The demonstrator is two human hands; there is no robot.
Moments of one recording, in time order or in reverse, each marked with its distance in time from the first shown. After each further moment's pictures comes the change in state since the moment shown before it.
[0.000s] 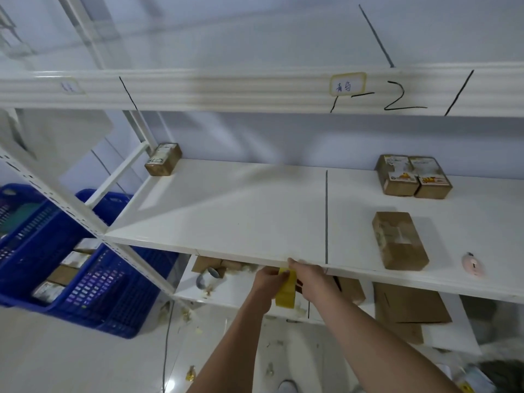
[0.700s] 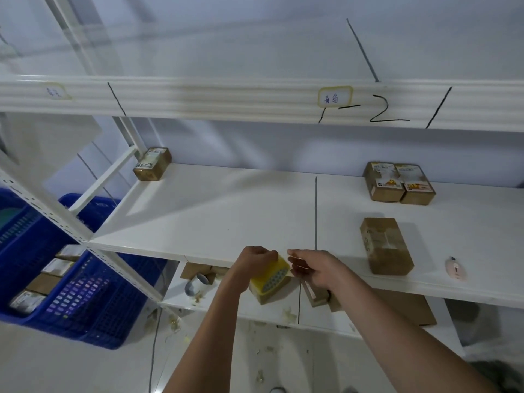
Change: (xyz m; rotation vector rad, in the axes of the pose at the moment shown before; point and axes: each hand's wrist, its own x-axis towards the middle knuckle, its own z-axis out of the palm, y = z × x) left_hand -0.007 0.063 -0.028 0.249 -0.033 0.161; right_hand -0.050 -0.061 -0.044 0.050 -0.266 -0.059
